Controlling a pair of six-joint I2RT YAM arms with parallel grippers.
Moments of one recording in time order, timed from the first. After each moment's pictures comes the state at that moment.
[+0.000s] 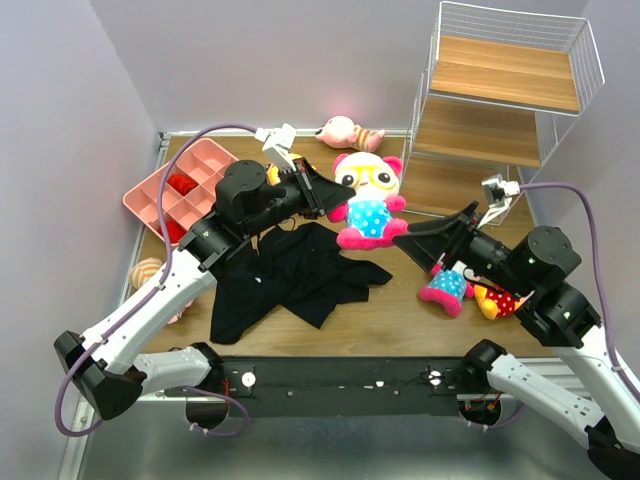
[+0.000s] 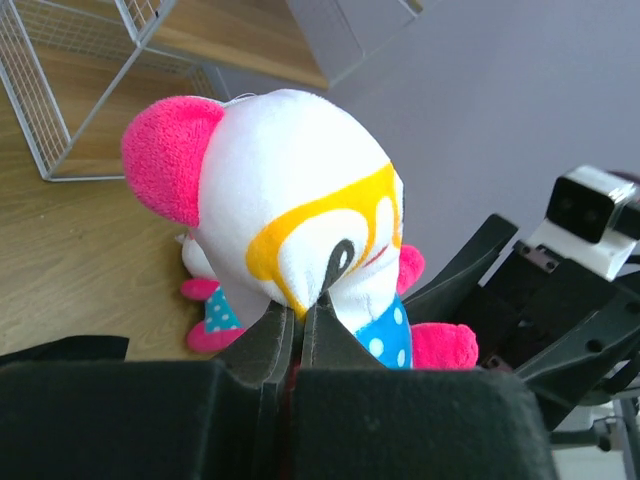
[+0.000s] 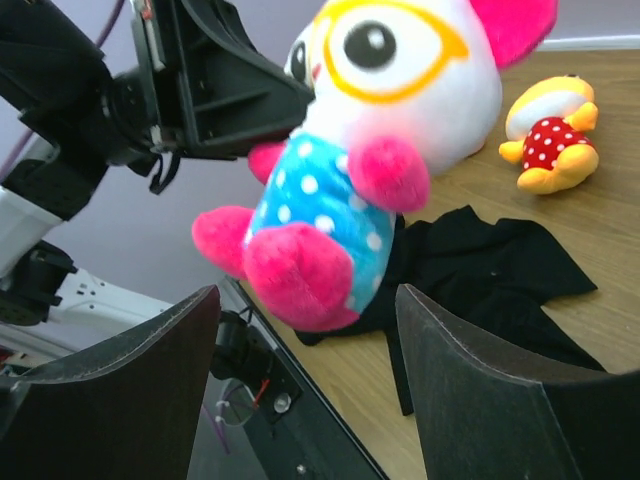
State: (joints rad) left arm -0.73 1.15 1.24 -0.15 0.23 -0.83; right arm 0.66 0.64 1.00 -0.30 -0.23 0.60
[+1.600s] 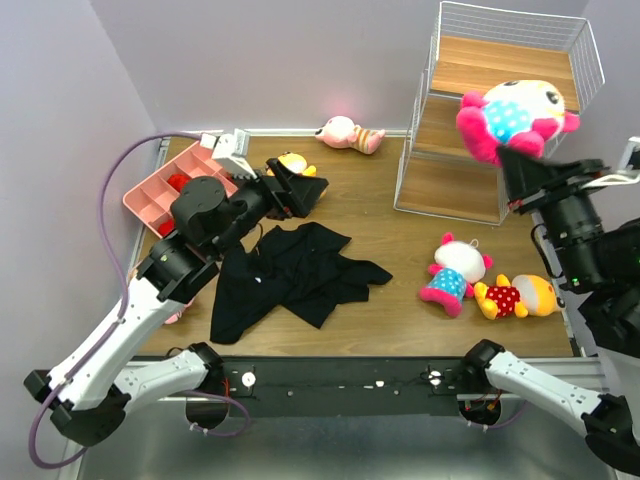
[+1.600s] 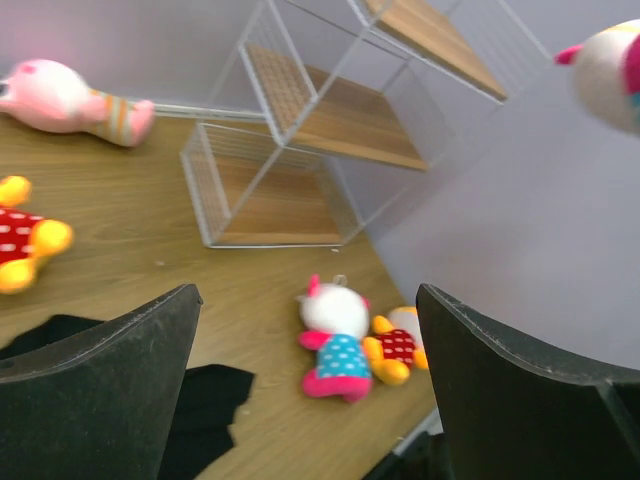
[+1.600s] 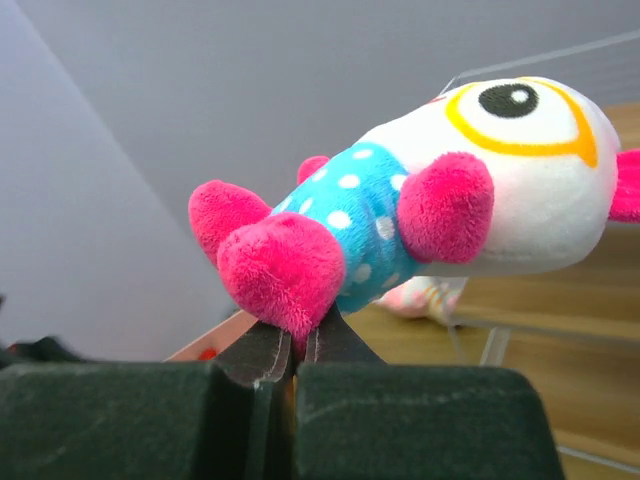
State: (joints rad) left arm -0.72 0.99 1.25 -0.25 -0.03 -0.67; right arm 0.67 0.76 1.46 -0.39 0.34 0.31
